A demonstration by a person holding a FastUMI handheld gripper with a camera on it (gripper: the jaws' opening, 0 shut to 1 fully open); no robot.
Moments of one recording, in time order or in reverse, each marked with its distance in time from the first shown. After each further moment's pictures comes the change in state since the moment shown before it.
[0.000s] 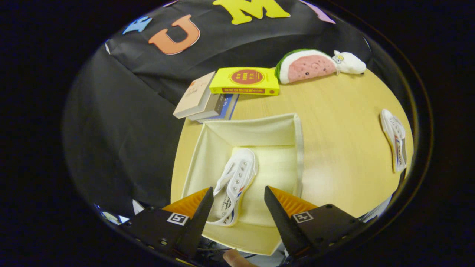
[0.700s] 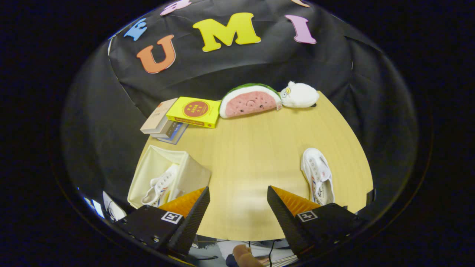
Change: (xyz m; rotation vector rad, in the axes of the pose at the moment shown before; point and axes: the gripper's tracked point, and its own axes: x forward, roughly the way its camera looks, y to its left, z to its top) arm -0.117 -0.229 0.051 -0.111 -0.103 -0.240
